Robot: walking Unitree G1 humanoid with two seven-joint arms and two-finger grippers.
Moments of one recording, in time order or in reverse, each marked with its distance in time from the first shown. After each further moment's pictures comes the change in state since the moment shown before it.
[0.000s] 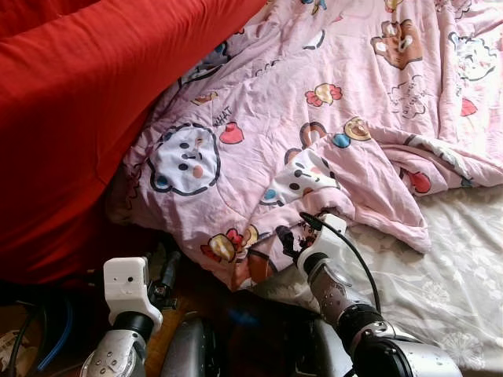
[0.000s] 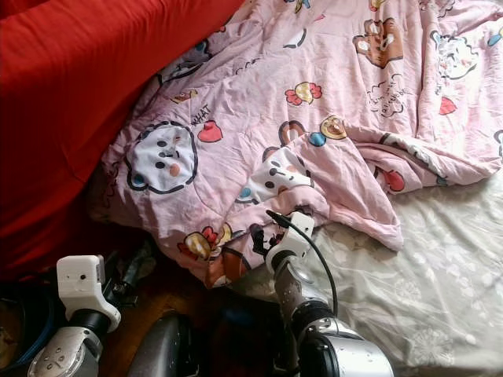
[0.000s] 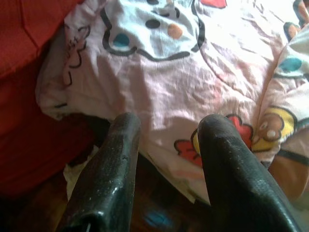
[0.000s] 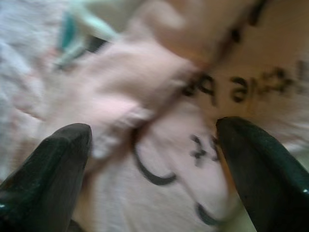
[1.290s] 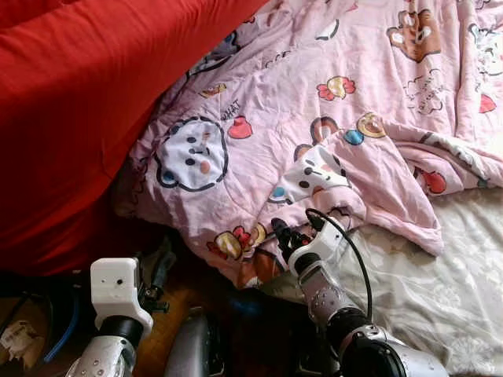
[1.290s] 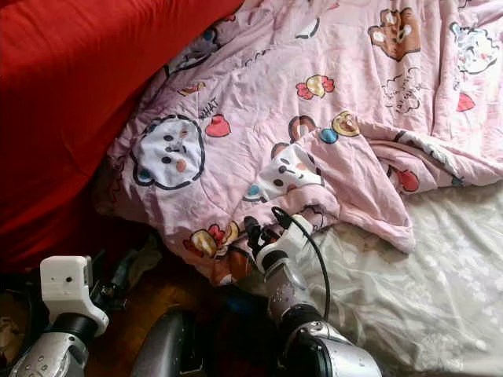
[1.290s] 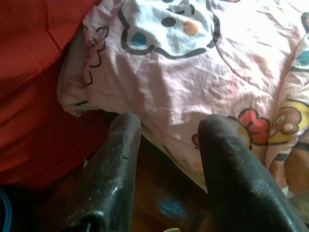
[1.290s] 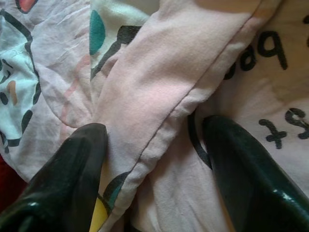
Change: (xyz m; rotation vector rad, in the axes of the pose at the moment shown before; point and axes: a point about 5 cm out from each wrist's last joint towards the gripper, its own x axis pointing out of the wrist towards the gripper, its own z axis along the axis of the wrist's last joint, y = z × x) left arm -0.020 0.004 0.010 0.057 0.018 0.011; right arm 0.001 0.014 -0.008 0.276 -0.051 0.051
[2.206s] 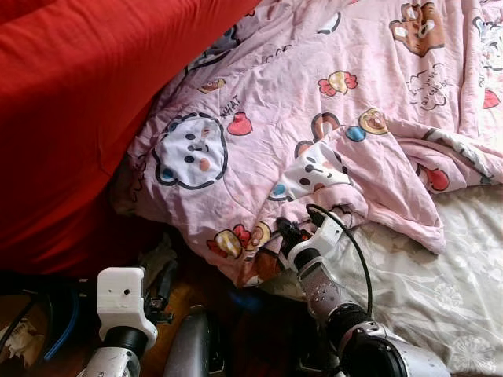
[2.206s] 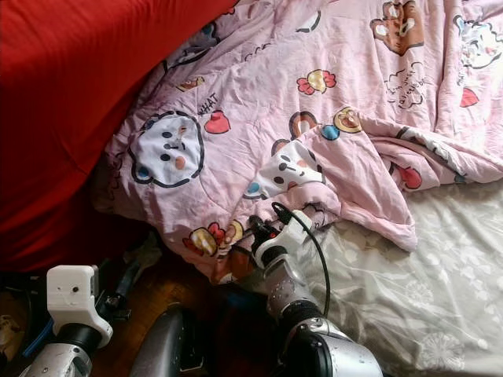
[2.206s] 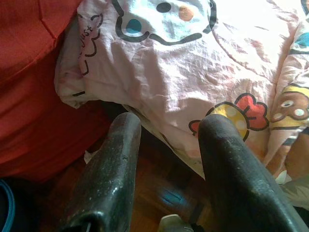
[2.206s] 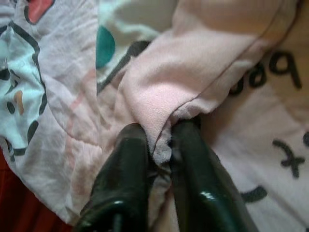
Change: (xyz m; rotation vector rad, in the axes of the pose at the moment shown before) left arm -0.009 -0.007 -0.003 0.016 0.017 -0.004; right arm 0.002 0.003 0.011 -0.005 -0.035 0.028
